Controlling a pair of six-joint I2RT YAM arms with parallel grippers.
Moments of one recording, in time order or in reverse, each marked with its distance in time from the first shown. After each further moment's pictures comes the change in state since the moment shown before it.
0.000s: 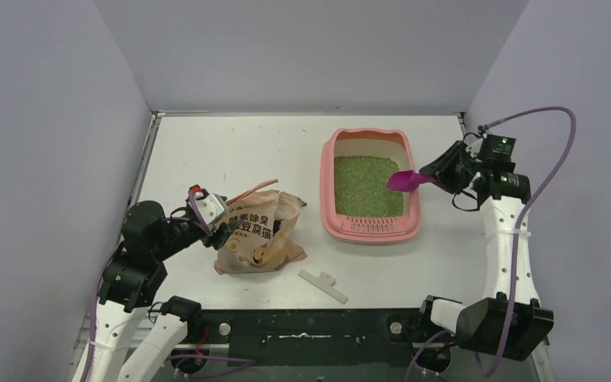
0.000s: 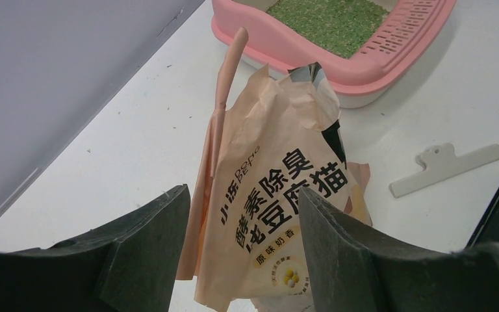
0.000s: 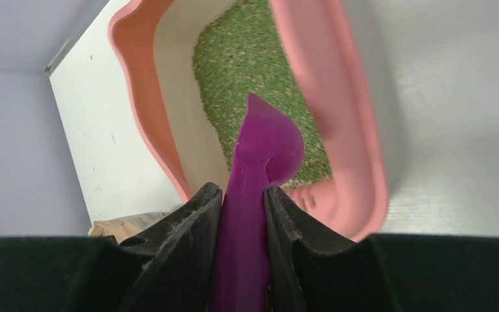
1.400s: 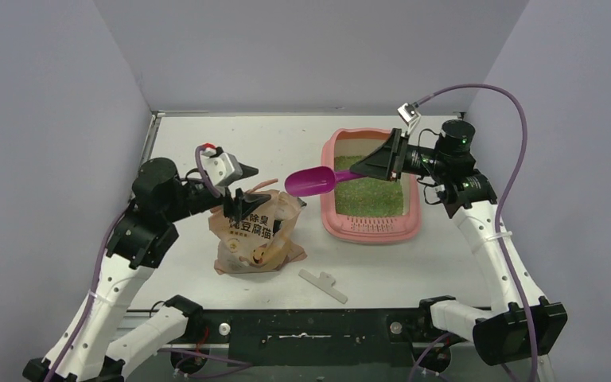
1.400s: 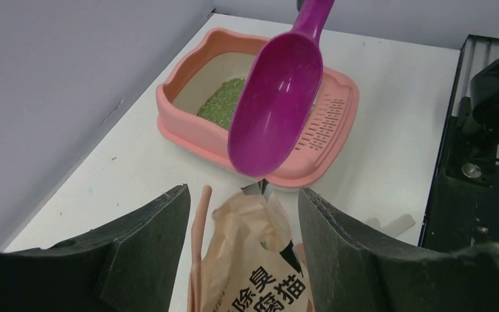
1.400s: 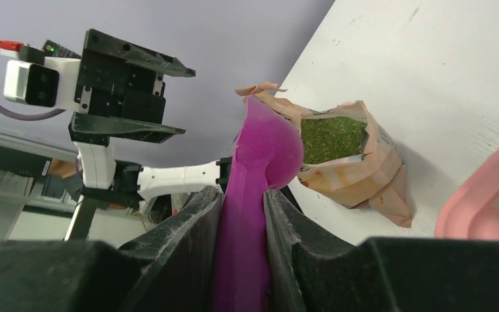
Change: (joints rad) left arm -0.103 0.263 0.233 0.159 0.130 -0.194; right arm 0.422 0.012 -0.021 0.578 -0.667 0.241
